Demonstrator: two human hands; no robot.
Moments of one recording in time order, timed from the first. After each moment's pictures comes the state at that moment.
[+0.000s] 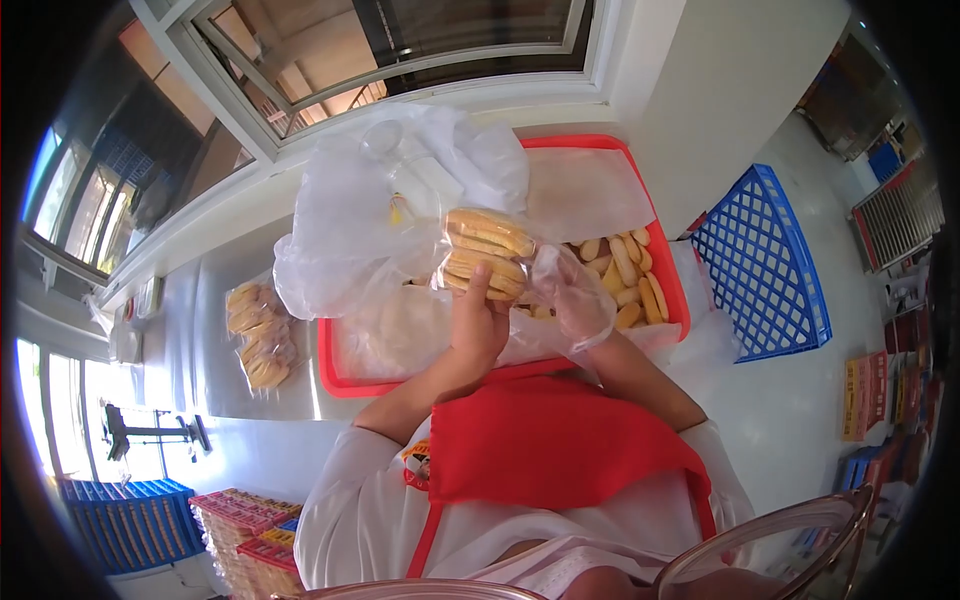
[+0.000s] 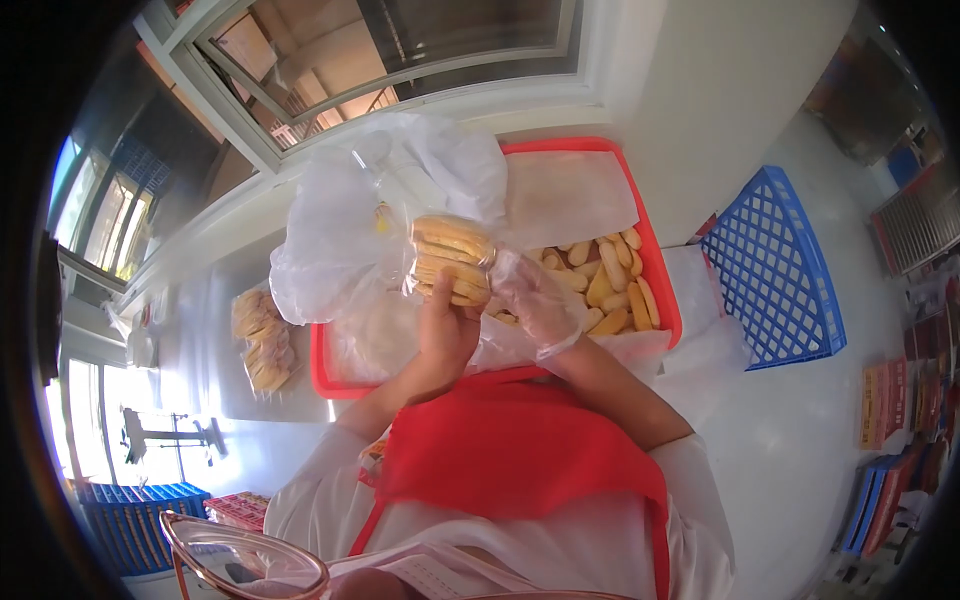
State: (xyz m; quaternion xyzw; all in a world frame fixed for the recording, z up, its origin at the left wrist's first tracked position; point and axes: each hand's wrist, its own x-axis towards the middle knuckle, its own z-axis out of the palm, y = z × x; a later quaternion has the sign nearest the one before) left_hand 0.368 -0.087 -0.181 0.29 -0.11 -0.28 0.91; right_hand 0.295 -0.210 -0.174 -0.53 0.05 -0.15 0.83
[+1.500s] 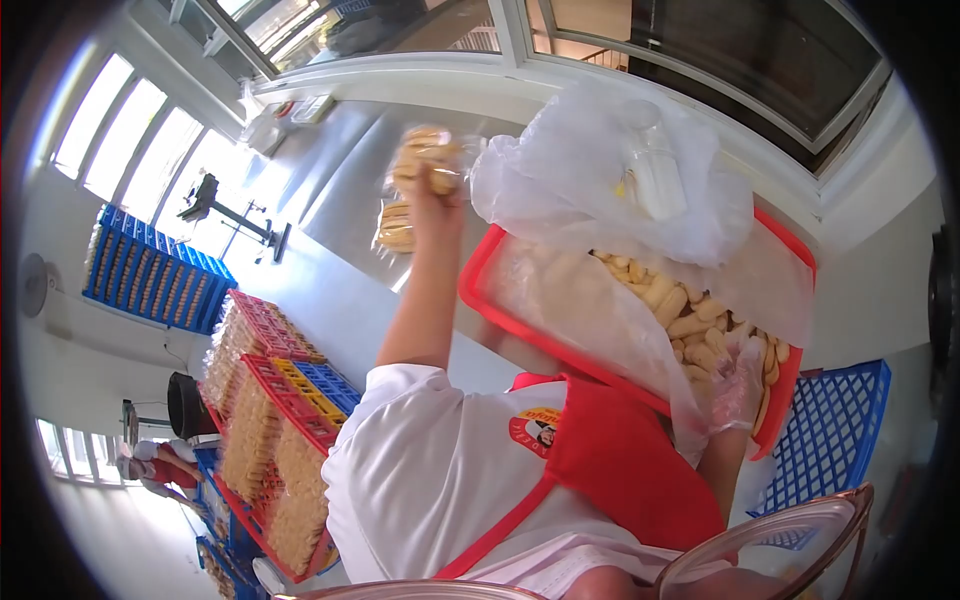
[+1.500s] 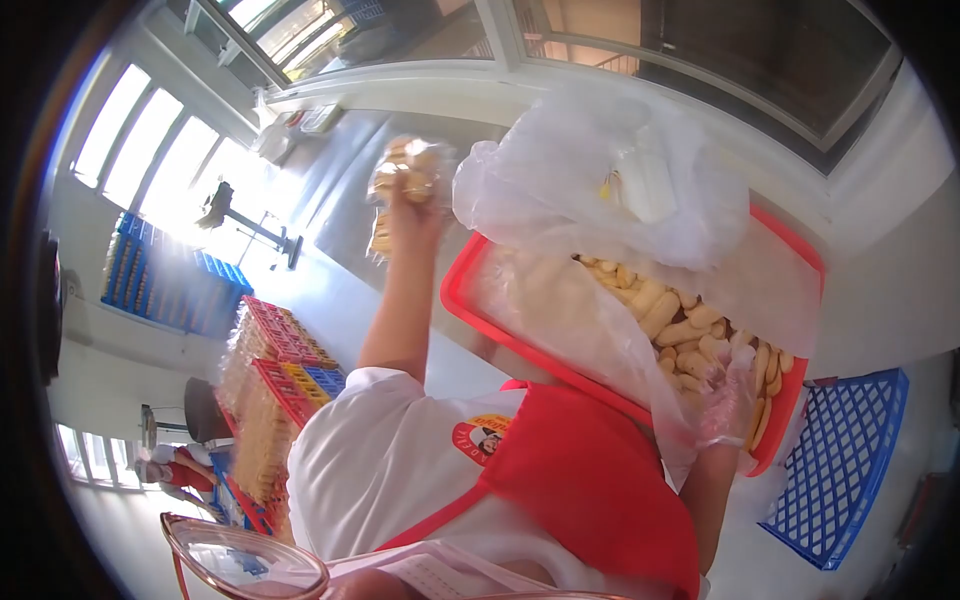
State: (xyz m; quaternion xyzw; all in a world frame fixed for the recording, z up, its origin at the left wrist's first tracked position) left_hand 0.527 0.162 -0.181 0.26 0.01 0.14 0.96; right_hand 0.273 -0.247 -0.203 -0.44 0.31 -0.17 0.82
